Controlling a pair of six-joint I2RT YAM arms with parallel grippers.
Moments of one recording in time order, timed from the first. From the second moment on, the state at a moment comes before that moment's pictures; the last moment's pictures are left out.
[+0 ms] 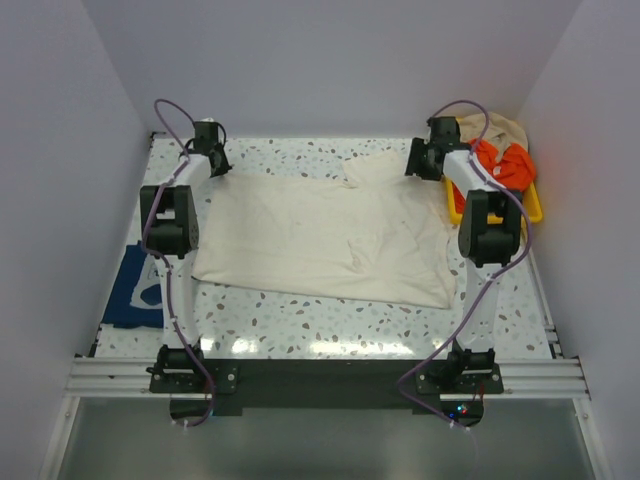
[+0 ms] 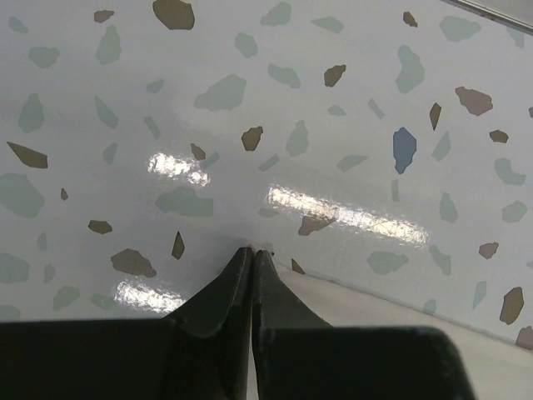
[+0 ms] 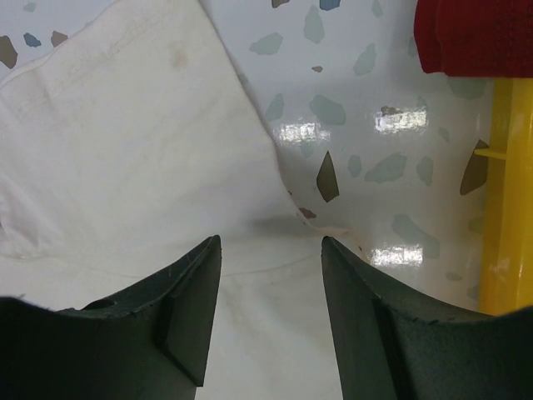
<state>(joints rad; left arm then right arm) 0.01 2.41 1.94 -0.33 -0.14 -0.28 0.04 2.25 1.86 -0.48 -0.04 0.24</state>
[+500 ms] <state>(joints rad) 0.01 2.40 1.90 -0.26 -0.14 -0.28 0.04 2.37 1.94 -0.46 -0.05 0.23</state>
